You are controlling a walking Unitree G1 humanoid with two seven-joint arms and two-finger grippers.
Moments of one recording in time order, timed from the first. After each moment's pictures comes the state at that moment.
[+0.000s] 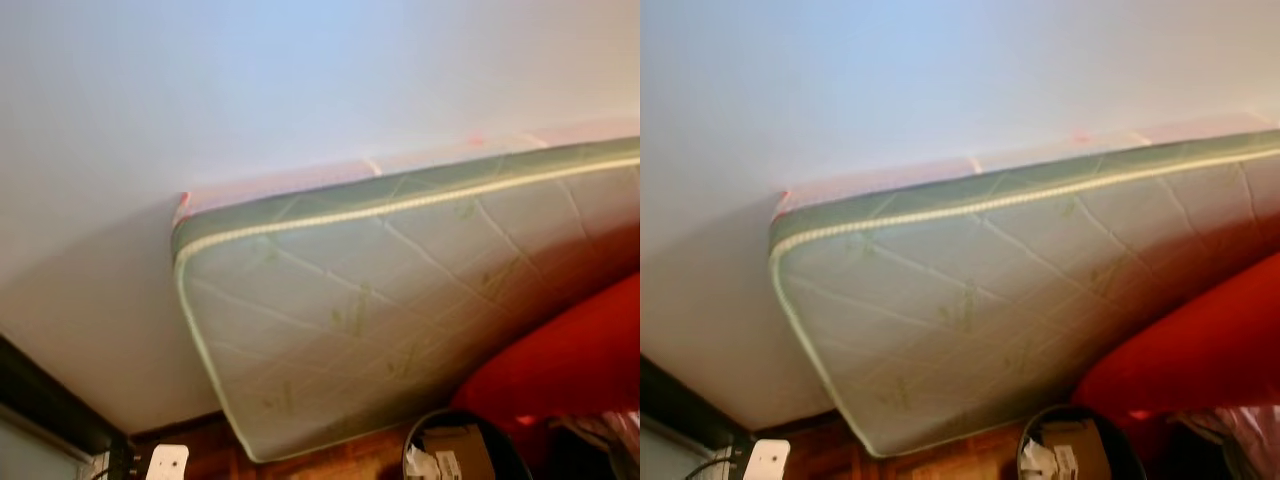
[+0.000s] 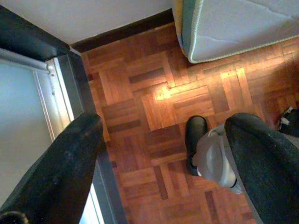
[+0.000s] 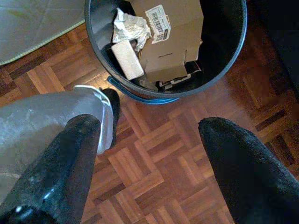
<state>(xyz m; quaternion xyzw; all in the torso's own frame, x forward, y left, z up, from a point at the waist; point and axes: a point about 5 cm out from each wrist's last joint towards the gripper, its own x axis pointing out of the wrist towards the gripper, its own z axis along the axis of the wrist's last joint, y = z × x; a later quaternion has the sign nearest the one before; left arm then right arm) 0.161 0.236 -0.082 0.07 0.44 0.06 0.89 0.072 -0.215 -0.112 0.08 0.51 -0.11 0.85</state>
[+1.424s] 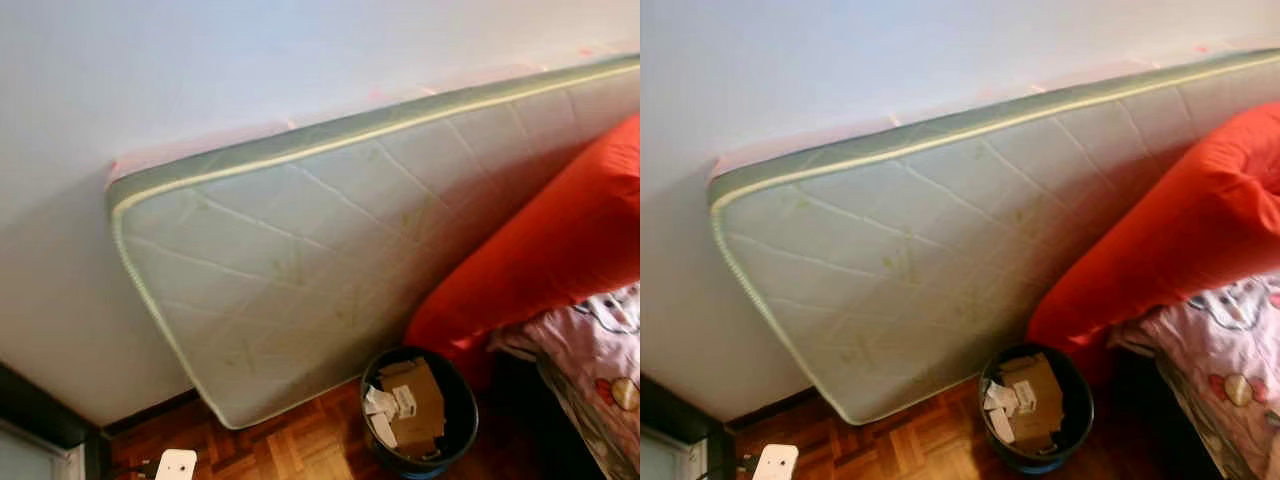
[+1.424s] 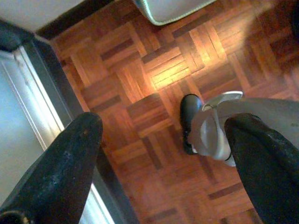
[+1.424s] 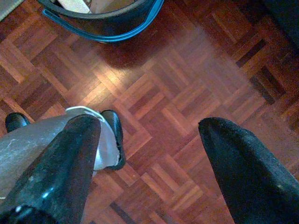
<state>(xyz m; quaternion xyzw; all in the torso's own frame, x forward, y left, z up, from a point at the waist) 0.158 0.228 -0.086 0.08 0.46 0.04 0.88 0.073 -0.212 -0.112 0.10 0.51 -0.12 0.85</state>
